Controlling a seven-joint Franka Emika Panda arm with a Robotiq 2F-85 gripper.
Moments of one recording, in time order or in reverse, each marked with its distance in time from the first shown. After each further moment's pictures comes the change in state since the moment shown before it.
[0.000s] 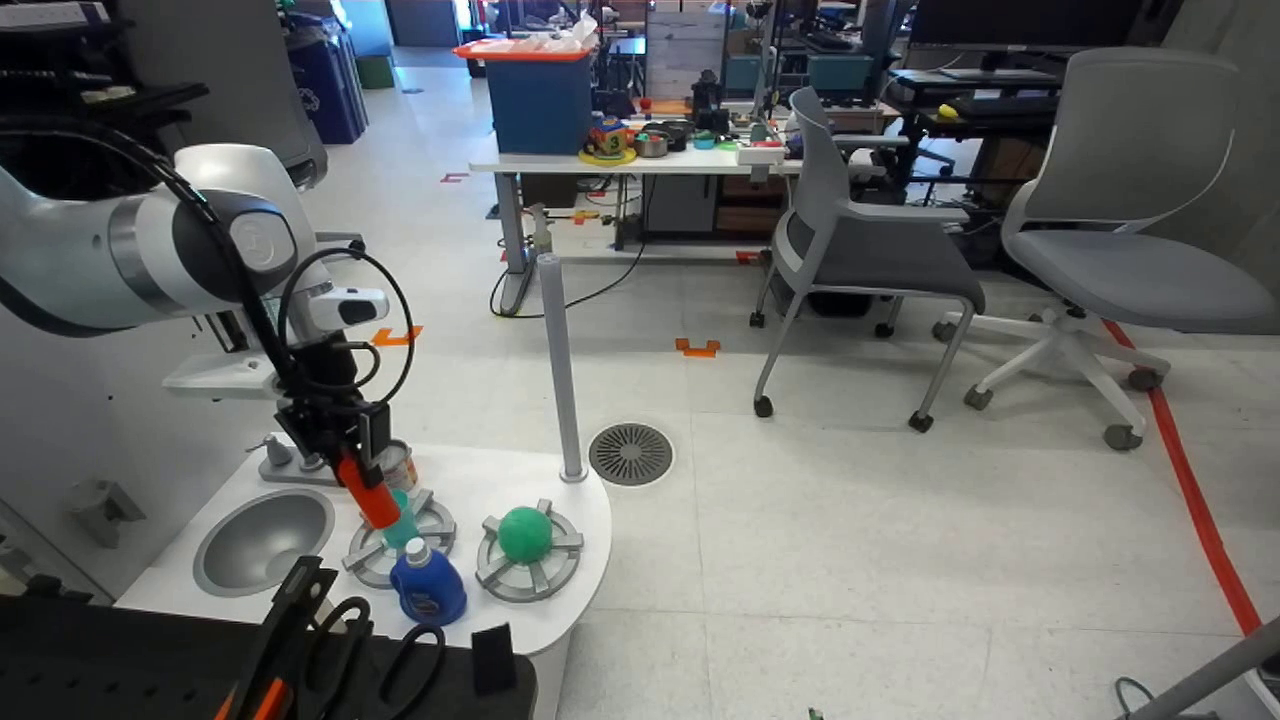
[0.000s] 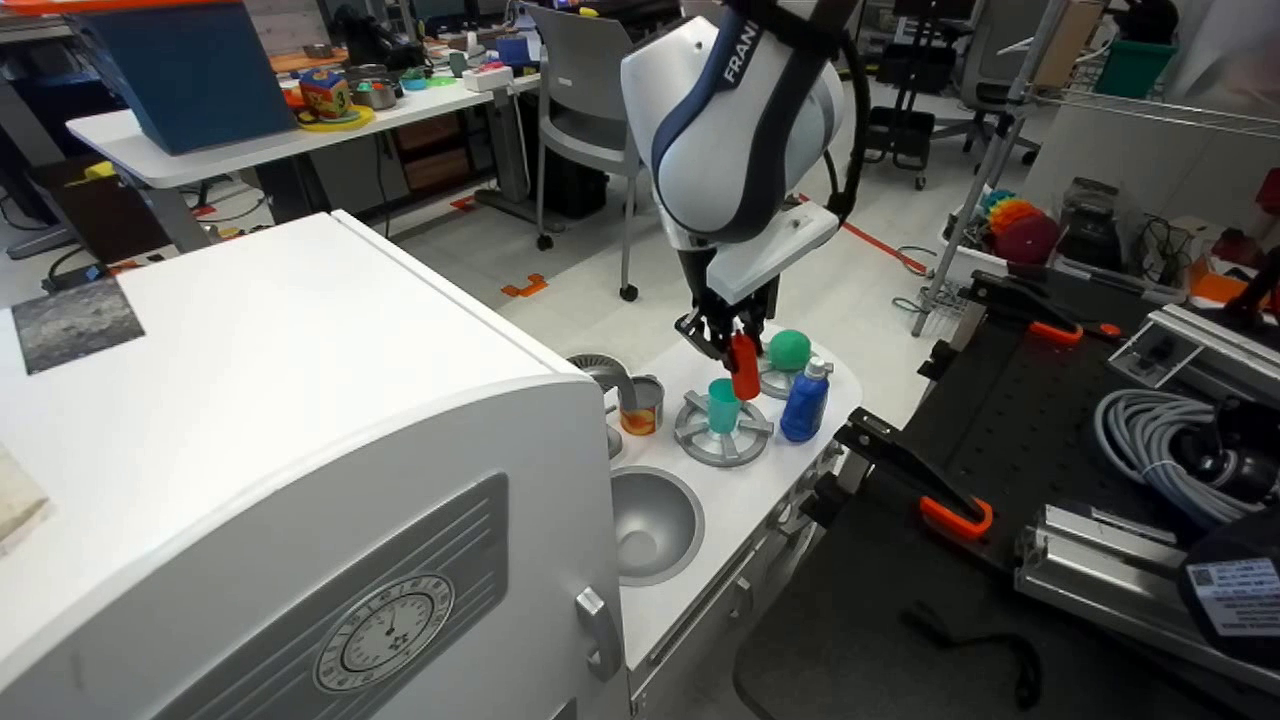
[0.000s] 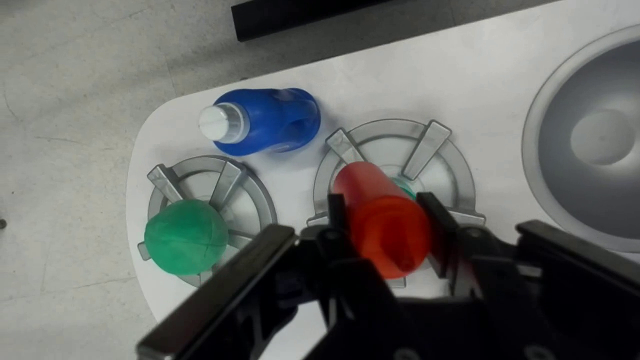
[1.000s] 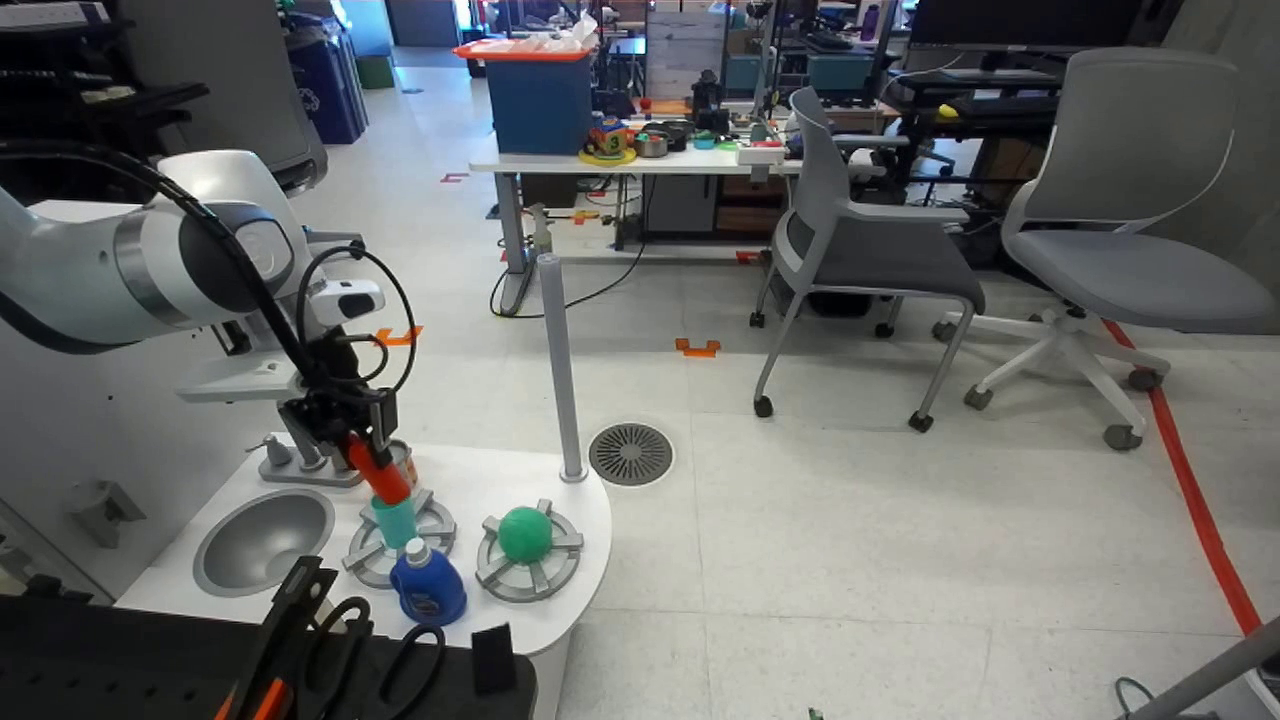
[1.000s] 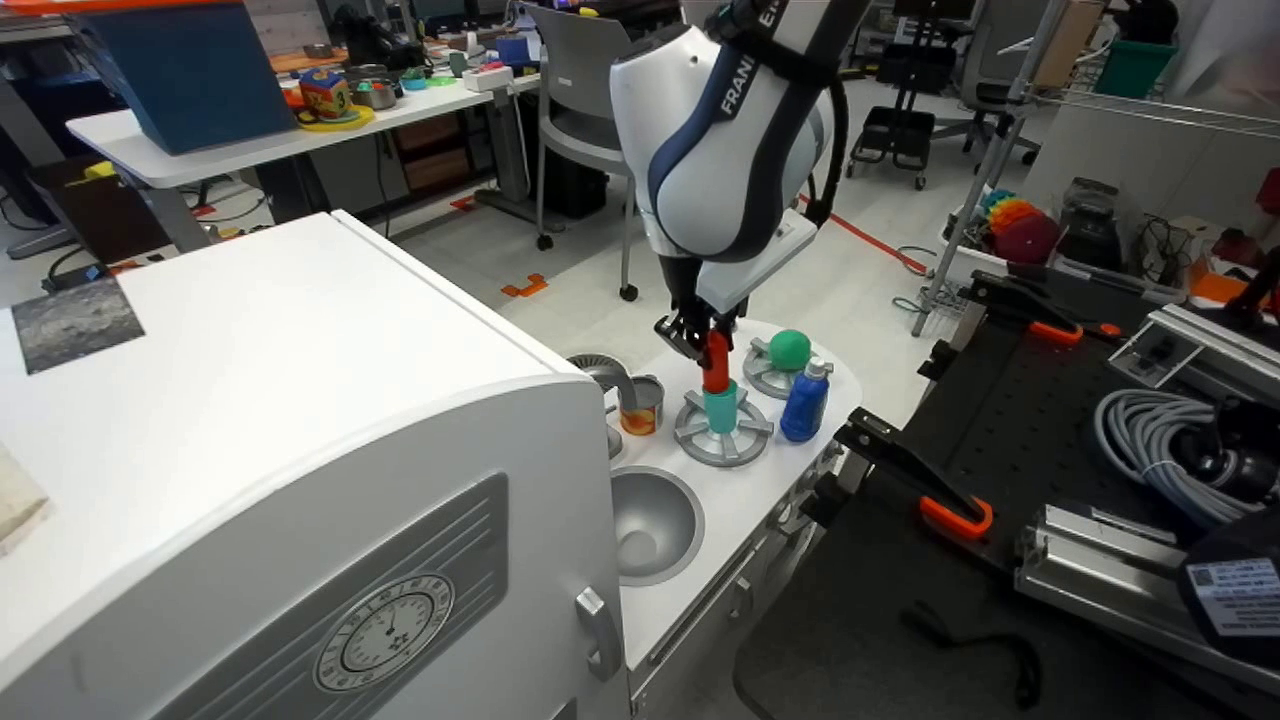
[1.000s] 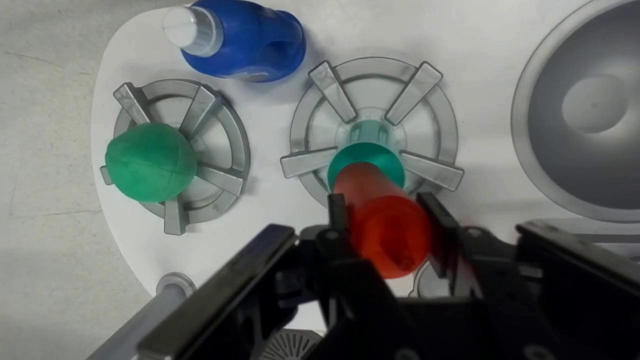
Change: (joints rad) arm 0.015 0.040 -0.003 0.034 -0.046 0.114 -0.053
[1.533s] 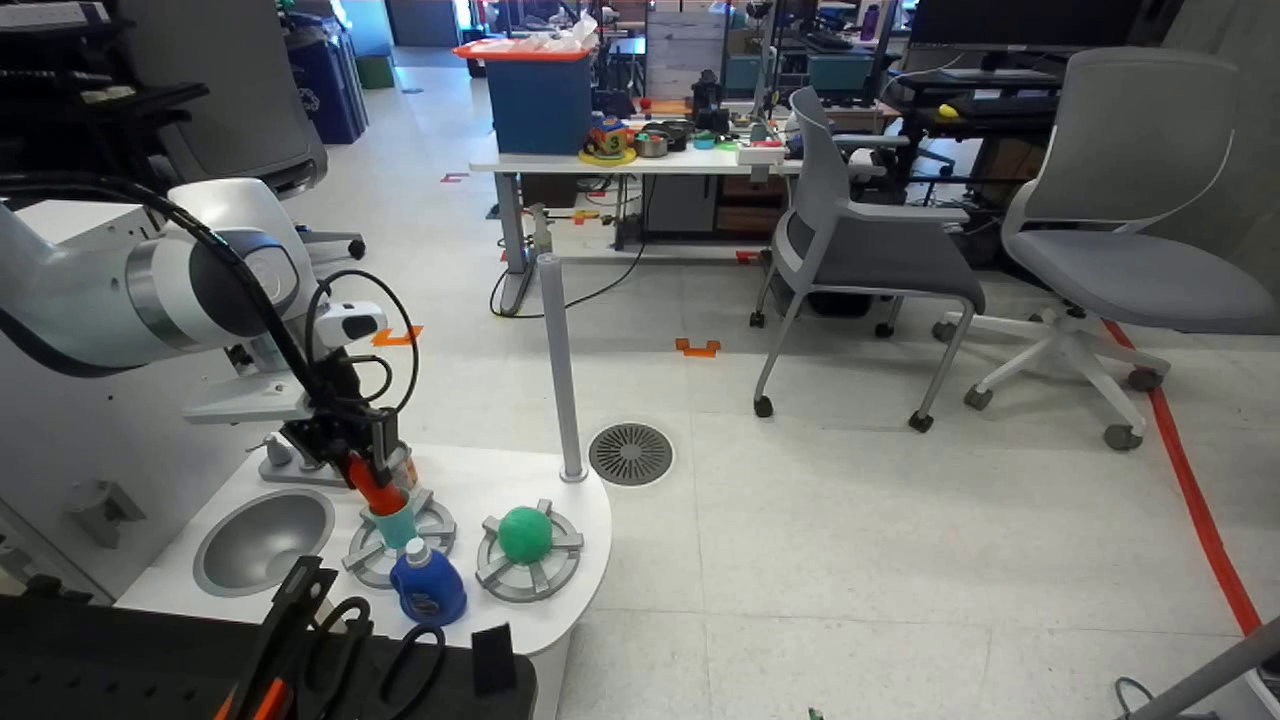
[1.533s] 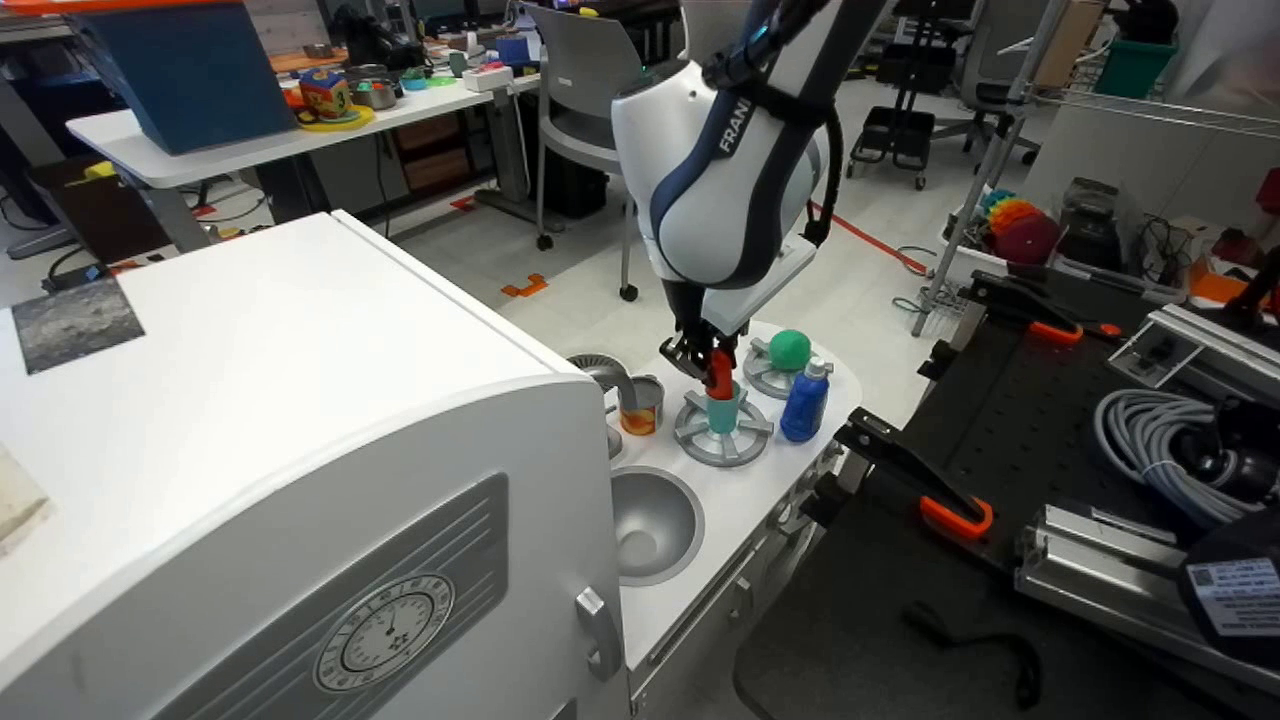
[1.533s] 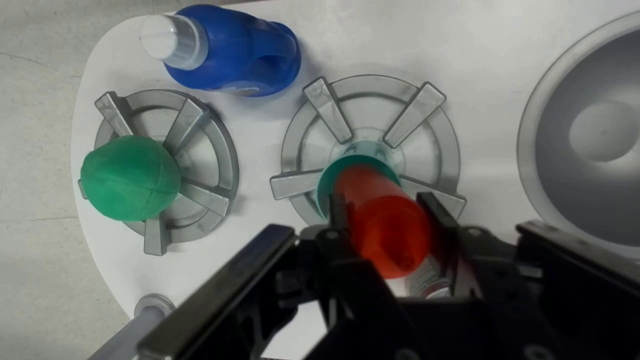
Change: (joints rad) arm -0.003 0.051 0.008 0.026 0.001 0.001 -0.026
